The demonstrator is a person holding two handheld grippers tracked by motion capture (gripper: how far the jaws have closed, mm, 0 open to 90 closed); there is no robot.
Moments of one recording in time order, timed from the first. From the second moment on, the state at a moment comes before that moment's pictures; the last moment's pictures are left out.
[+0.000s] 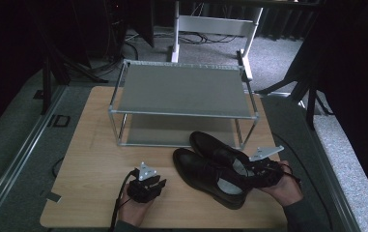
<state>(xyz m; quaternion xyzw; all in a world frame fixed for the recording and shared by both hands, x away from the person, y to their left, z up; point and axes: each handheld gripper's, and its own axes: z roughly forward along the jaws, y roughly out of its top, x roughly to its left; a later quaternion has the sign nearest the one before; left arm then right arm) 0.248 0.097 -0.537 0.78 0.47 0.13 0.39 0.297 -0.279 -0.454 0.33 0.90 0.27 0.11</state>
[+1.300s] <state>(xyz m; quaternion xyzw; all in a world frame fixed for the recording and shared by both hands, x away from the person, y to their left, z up) 0.247 0.094 -0.540 0.79 0.47 0.12 0.38 0.307 -0.261 -0.473 0.34 0.93 0.16 0.05</state>
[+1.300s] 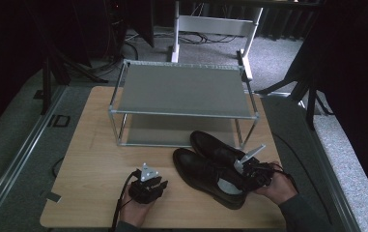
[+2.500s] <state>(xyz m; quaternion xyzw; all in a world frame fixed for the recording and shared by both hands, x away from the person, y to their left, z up) 0.247 0.094 -0.541 0.79 0.47 0.12 0.38 0.306 -0.260 -0.477 0.34 0.92 0.19 0.05</state>
